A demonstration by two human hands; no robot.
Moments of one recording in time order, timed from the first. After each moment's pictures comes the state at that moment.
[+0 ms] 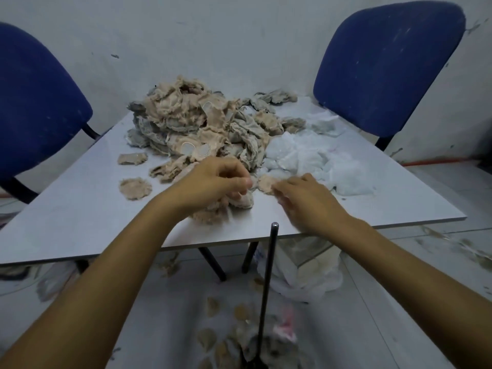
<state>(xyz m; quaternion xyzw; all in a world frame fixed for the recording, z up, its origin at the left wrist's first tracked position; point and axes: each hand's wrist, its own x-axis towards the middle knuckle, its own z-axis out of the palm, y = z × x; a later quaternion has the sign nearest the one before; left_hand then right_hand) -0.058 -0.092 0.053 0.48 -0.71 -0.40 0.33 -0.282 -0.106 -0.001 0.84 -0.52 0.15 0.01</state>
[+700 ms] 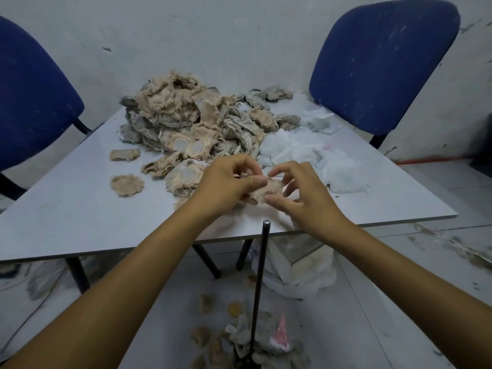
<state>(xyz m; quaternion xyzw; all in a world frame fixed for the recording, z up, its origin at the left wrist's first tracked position) -0.101 -0.091 0.035 0.47 -0.67 -0.36 0.45 -0.285 -0.081 0.010 0.75 -0.46 0.39 -0.25</state>
